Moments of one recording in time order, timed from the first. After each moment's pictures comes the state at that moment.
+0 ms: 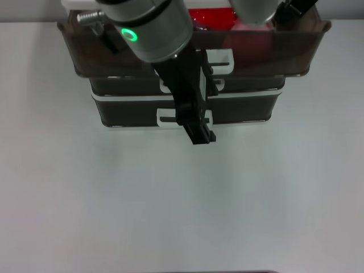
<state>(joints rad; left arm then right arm) -1.04 -2.05 1.57 1.49 2.40 1.79 -2.29 1.09 1.61 -1.38 -1.20 1.13 1.88 -0.60</state>
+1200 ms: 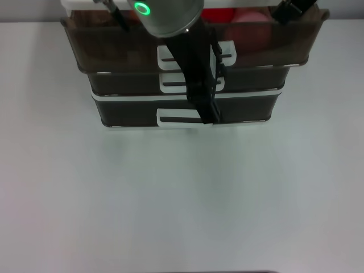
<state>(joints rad) -1.11 -2.05 1.51 1.37 2.42 1.75 -2.24 1.10 1.61 -1.38 -1.20 1.13 1.88 -0.60</state>
